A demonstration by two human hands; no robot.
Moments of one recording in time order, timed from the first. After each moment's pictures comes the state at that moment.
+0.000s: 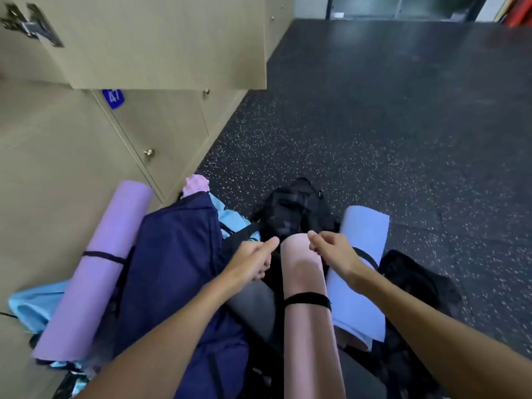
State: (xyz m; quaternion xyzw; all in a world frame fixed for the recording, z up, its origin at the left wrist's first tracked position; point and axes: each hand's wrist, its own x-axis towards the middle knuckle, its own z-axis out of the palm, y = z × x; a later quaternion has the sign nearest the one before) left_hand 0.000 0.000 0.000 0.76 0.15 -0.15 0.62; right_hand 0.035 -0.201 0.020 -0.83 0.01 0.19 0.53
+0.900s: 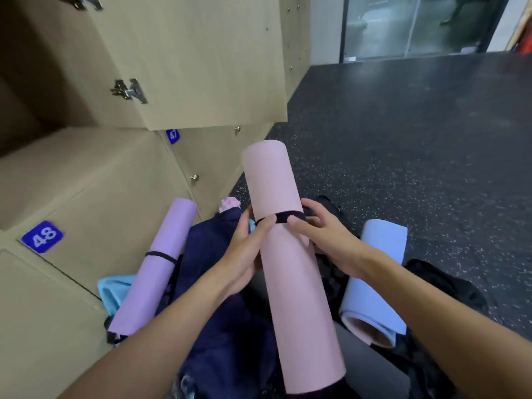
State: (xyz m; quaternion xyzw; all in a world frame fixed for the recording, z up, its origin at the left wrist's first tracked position) left_hand -0.072 0.014 0.101 0.61 0.09 -0.02 0.79; right_hand -0.033 -0.164 0.120 -0.70 -0.11 0.22 0.67
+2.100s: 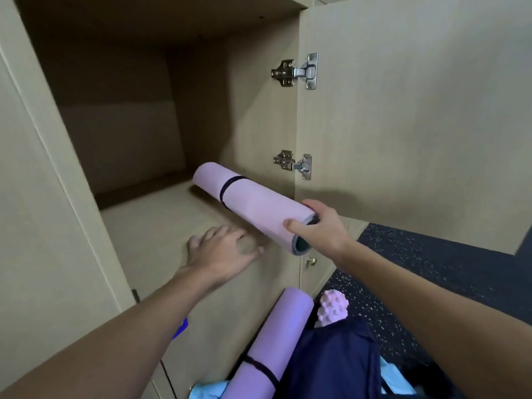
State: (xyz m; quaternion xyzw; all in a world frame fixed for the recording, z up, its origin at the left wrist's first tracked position) left_hand -0.012 0.390 0.196 0.94 0.29 0.13 0.08; right_hand 0.107 0.217 0.228 -0.74 -0.31 0.10 0.58
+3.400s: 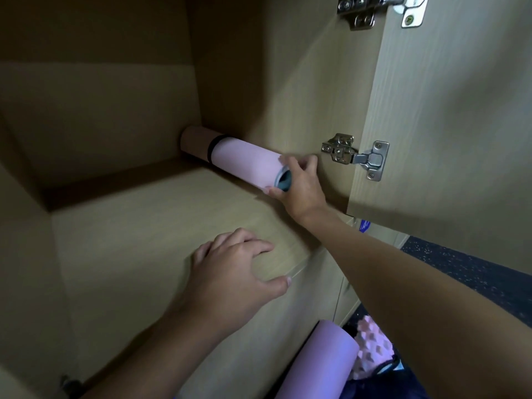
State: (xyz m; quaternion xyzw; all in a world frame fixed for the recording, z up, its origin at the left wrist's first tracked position) left_hand 0.008 0.425 0.182 0.93 0.26 0.23 0.14; right_hand 0.226 0.427 0.198 -0.79 -0.42 -0.11 0.43
